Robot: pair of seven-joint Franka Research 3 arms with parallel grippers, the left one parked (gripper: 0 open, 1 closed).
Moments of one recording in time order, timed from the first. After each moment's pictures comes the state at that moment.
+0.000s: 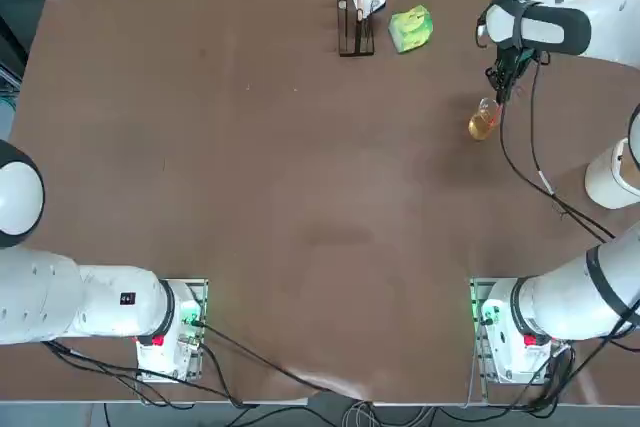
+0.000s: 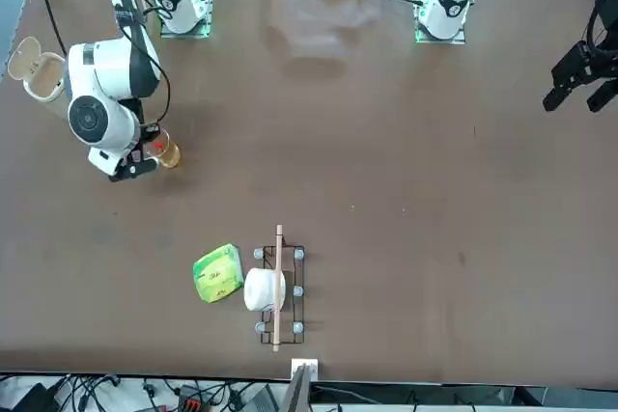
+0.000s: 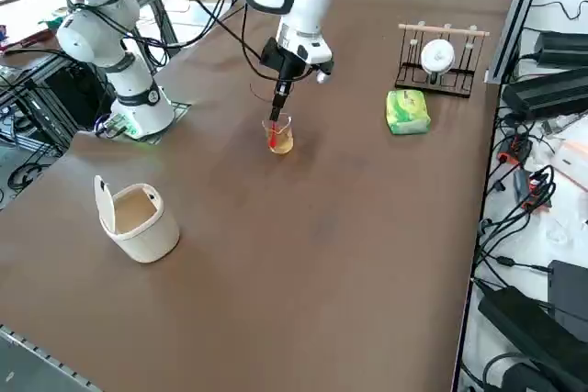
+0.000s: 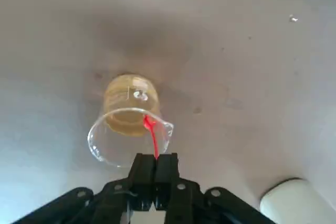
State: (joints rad) arm 0.14 0.20 -0.03 -2.08 -0.22 1.96 -0.07
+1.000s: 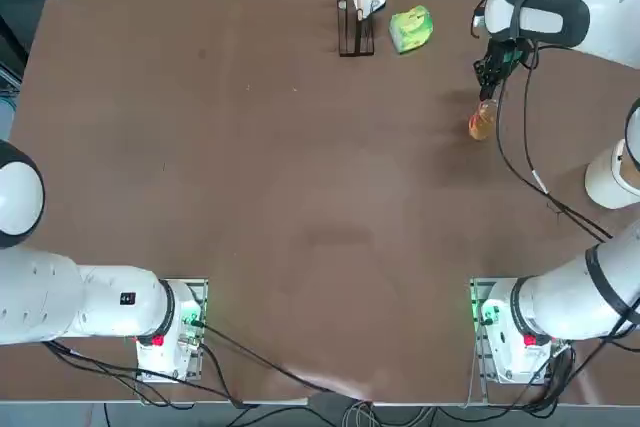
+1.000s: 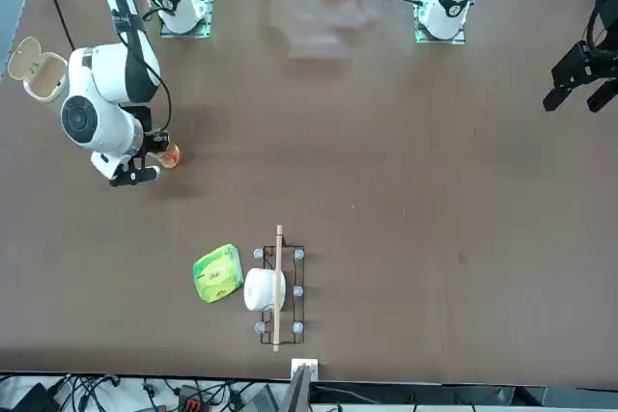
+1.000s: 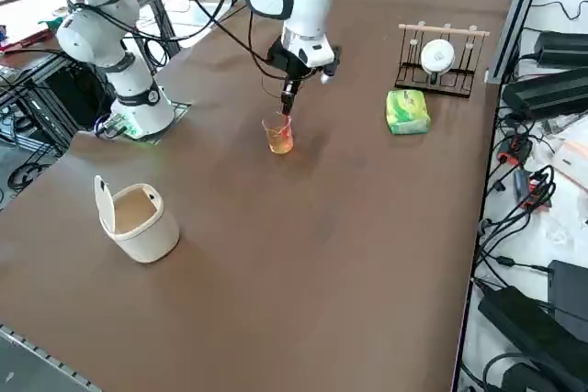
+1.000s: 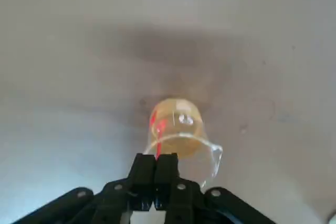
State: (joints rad) arm 0.14 0.22 -0.02 -2.08 -0.04 2.00 -0.03
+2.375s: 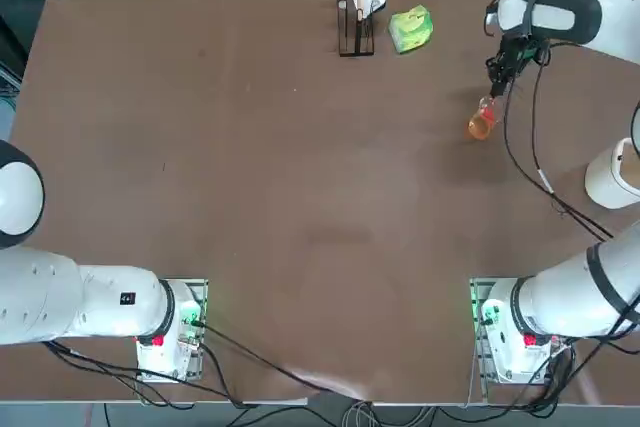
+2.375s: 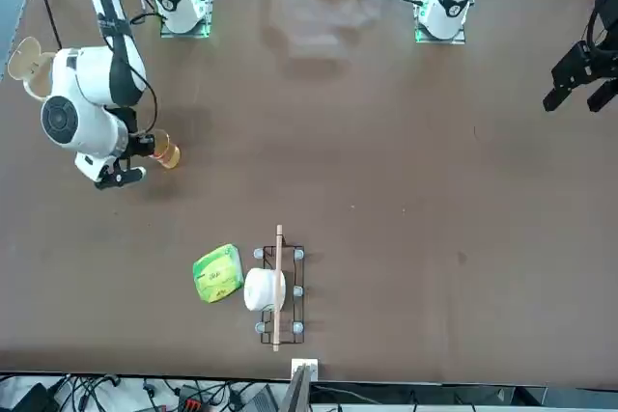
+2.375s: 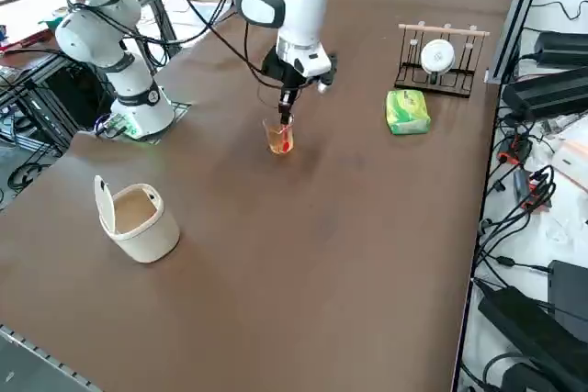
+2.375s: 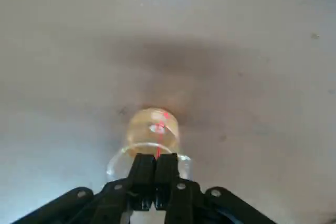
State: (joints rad) arm 0.07 0.22 -0.03 -2.09 -0.02 2.06 -0.11
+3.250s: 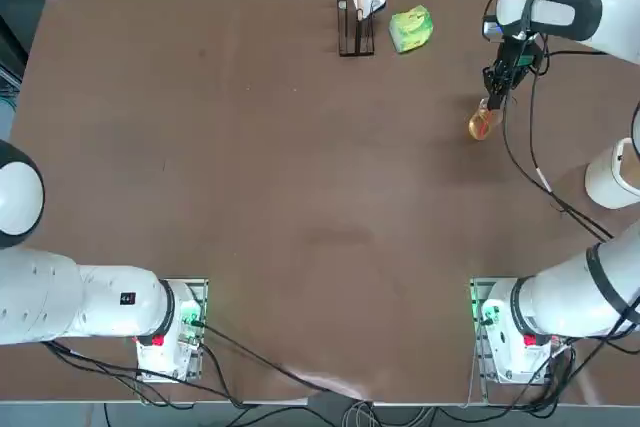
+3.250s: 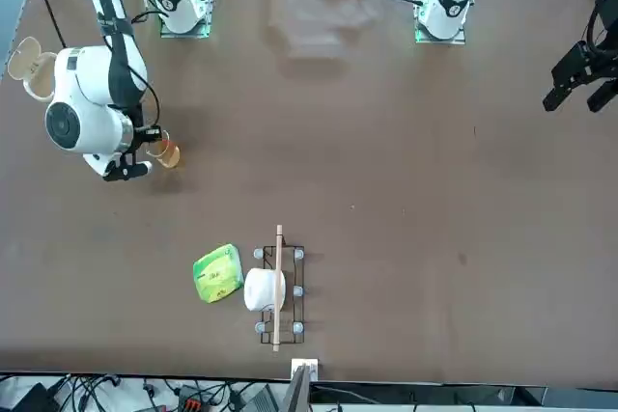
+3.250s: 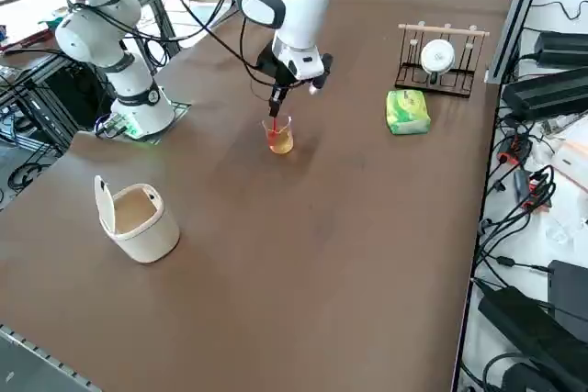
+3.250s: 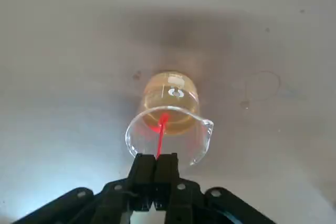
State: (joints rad) arm 0.07 0.21 -0.02 -2.09 0.01 1.93 -0.09
